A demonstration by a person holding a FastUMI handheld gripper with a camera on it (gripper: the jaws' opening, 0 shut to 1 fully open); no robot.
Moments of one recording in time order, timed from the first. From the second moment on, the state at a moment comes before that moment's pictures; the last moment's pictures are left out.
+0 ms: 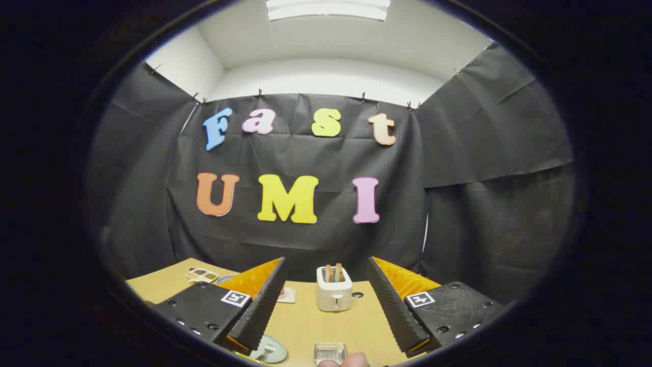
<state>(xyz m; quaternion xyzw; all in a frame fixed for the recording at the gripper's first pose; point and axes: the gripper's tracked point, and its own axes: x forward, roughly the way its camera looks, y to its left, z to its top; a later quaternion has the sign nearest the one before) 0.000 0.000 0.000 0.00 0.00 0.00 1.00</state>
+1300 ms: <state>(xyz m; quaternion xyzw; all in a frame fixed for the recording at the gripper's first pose) -0.003 0.055 -0.050 0.00 0.09 0.07 0.99</state>
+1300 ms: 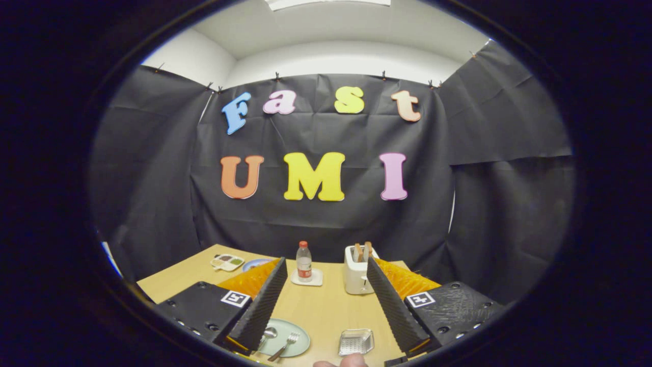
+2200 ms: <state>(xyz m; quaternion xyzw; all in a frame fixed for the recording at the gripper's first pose) -0.032 0.139 -0.286 0.01 0.43 0.07 0.90</state>
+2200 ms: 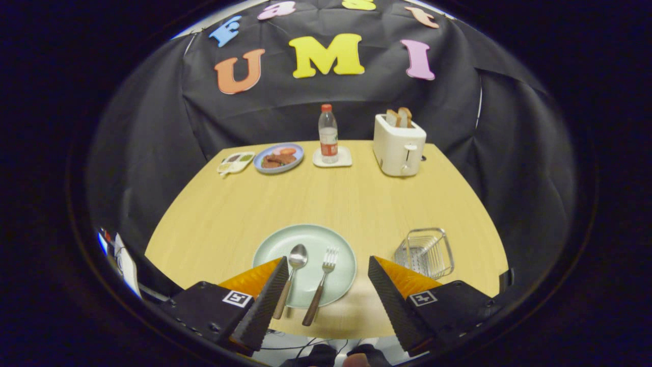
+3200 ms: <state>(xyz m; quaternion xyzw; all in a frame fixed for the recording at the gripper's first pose) -0.048 0.155 -0.407 -0.04 0.59 0.02 0.80</state>
